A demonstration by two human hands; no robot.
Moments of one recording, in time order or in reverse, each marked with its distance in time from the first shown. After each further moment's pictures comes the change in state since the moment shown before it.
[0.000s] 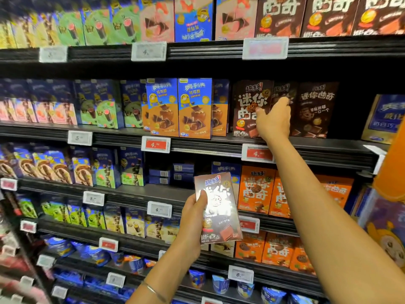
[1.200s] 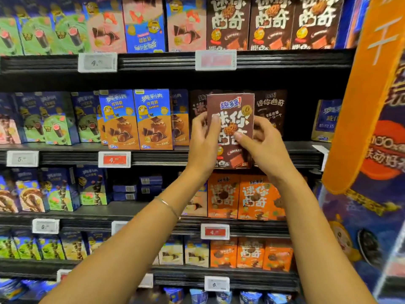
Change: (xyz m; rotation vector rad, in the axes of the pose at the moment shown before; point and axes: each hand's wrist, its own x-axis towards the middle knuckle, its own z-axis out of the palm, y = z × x) left_hand 0.035 0.112 0.148 0.134 -0.278 0.642; right_hand -0.062 0.027 -0.099 0.456 -0.292 -0.119
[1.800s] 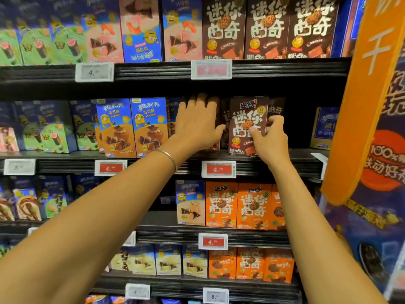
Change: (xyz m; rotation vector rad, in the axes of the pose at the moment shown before) left_hand 0.089 0.028 0.000 1.666 -0.056 0.487; right_hand 0.067 0.042 -0.015 -0.359 0.298 0.091
